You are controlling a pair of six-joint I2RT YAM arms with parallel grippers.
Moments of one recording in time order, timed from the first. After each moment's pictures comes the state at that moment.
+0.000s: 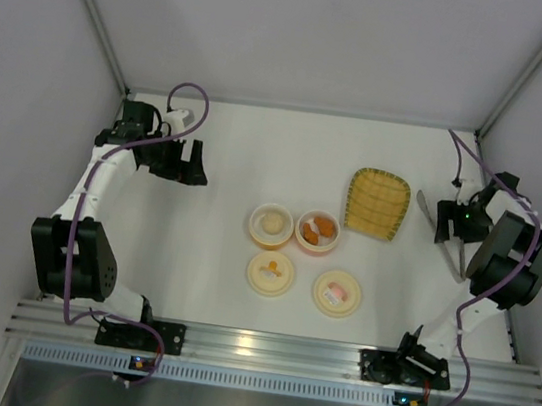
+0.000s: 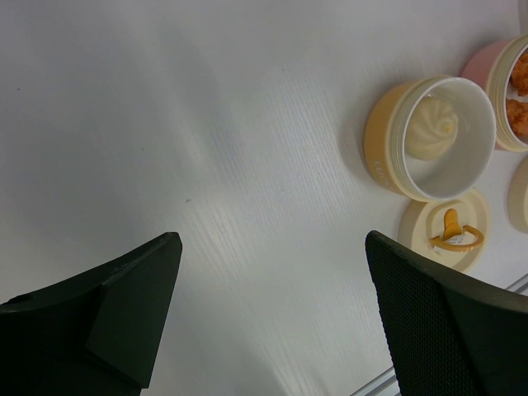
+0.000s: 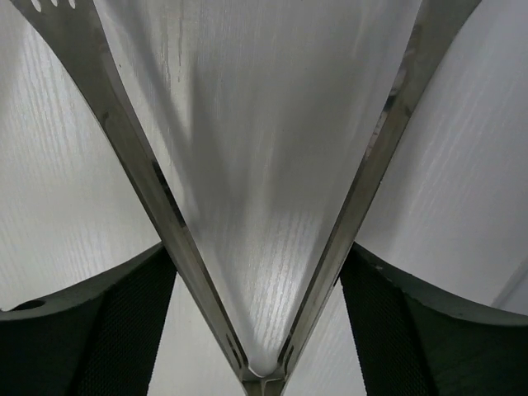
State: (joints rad) left arm 0.06 1.50 1.27 -0.76 0.53 0.17; right arm -0.42 1.89 1.28 -0.69 -0.21 -0.53
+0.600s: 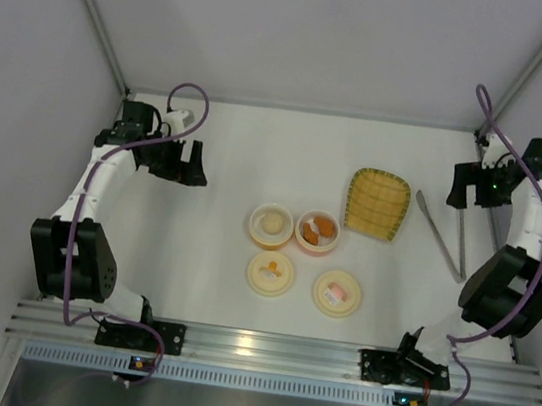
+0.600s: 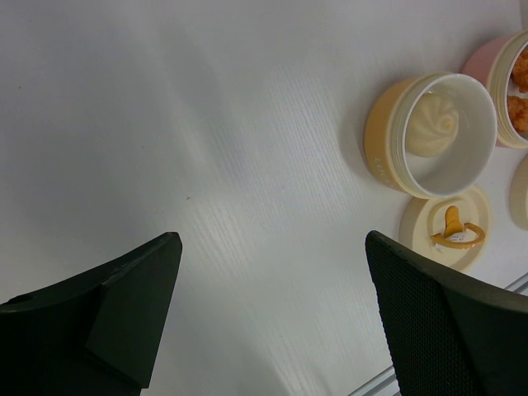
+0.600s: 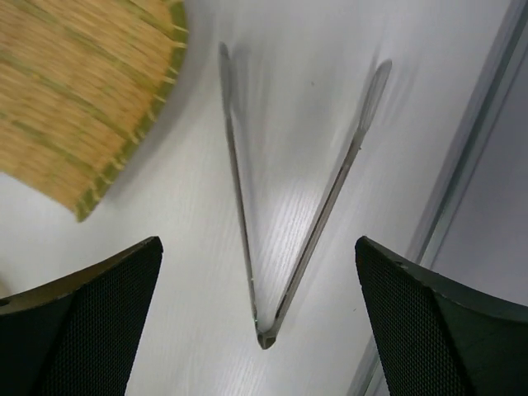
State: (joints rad) left arm 0.06 1.50 1.27 -0.76 0.53 0.17; right arm -0.42 1.69 1.50 -0.88 -0.38 -0.57
